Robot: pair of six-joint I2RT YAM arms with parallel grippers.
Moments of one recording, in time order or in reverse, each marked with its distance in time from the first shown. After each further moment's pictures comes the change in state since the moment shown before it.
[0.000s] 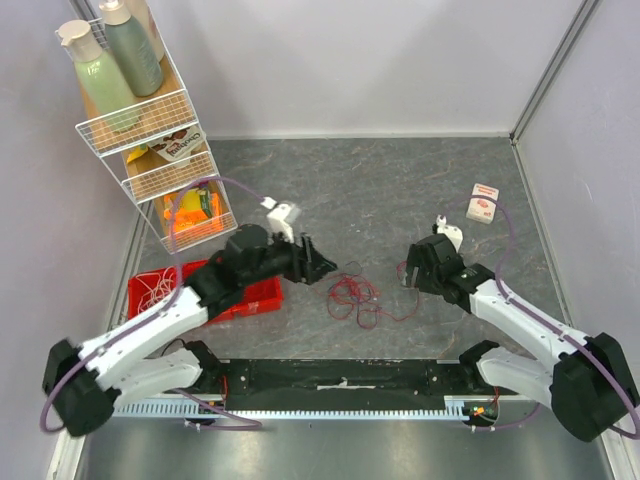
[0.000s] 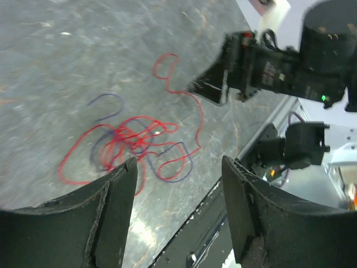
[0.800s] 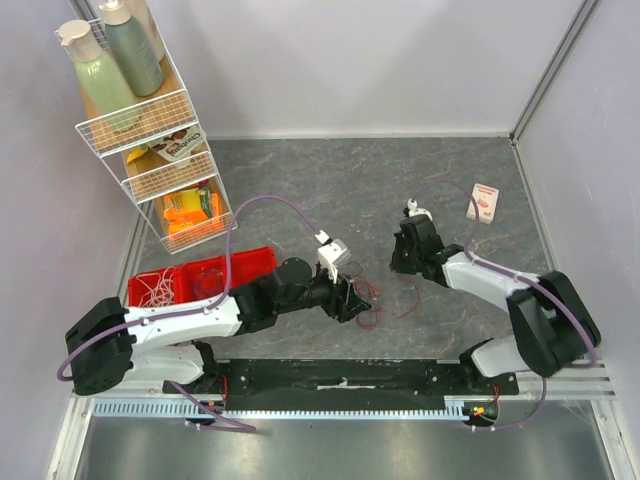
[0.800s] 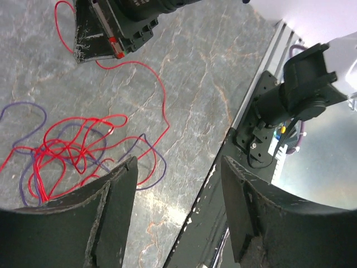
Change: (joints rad) left arm -0.367 0.277 -0.092 0.394 -0.089 0.142; right arm -0.066 0.378 0.071 0.357 -0.213 -0.106
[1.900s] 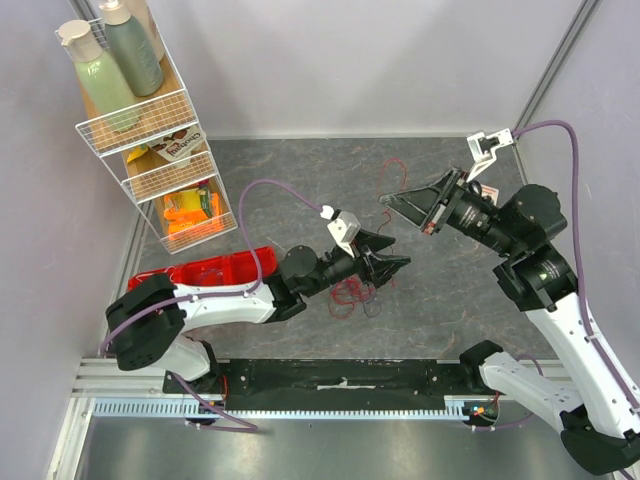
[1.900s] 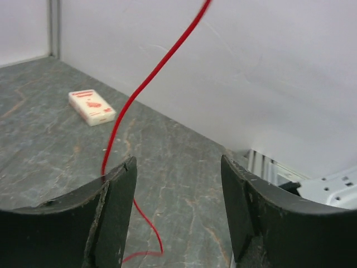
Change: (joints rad) left arm 0.000 0.251 0.127 0.698 -0.042 0.092; right arm 0.000 -0.575 0.497 -0.029 -0.608 0.253
